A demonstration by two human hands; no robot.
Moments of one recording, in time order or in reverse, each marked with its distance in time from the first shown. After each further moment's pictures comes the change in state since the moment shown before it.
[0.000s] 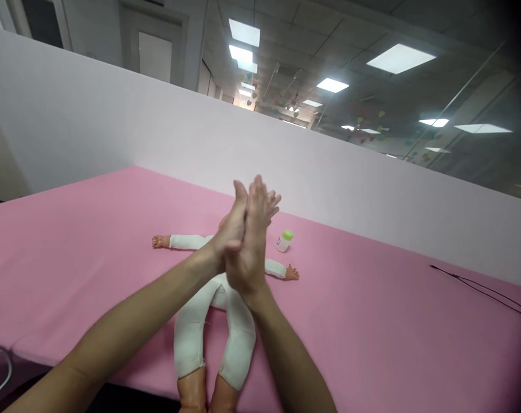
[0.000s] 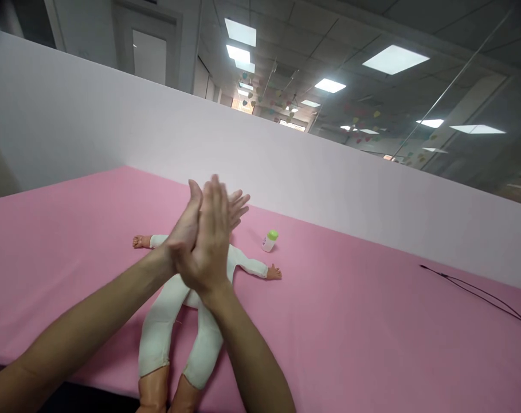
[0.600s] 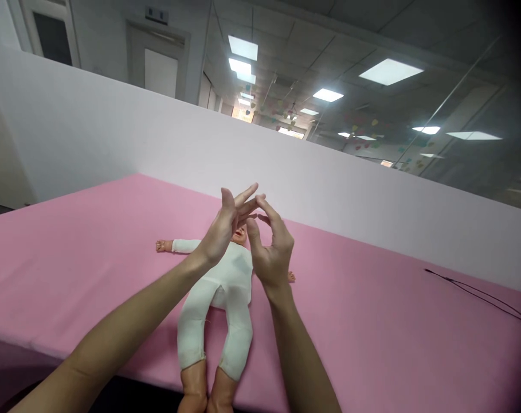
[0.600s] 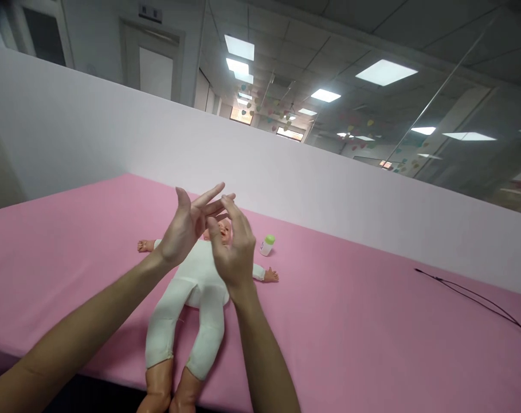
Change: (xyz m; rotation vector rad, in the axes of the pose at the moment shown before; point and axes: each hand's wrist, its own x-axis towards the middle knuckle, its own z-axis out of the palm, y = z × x) left_hand -0.005 0.018 -0.016 0.303 0.131 0.148; right_hand 0.010 0.020 -0.039 0.190 0.091 0.147
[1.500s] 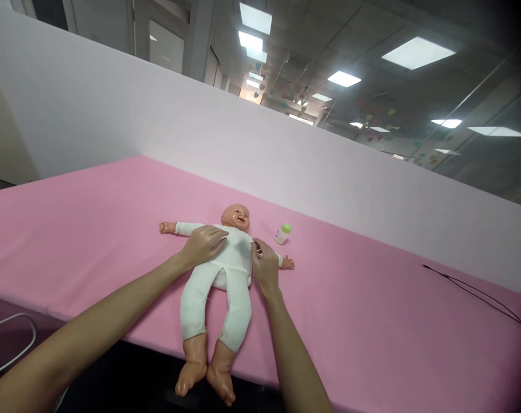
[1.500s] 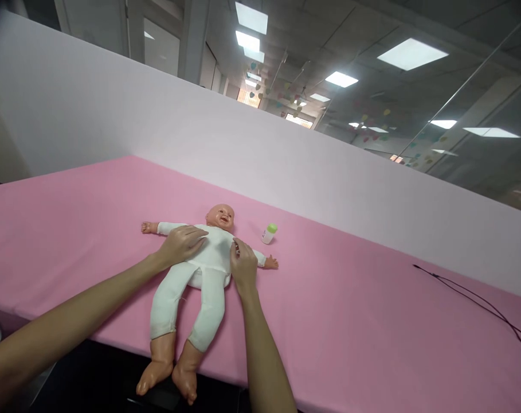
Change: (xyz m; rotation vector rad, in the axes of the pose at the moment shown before) left_hand -0.058 -0.163 -0.056 0.995 -0.058 0.243; right_hand -0.113 0.130 0.004 -0.311 -0.165 0.322
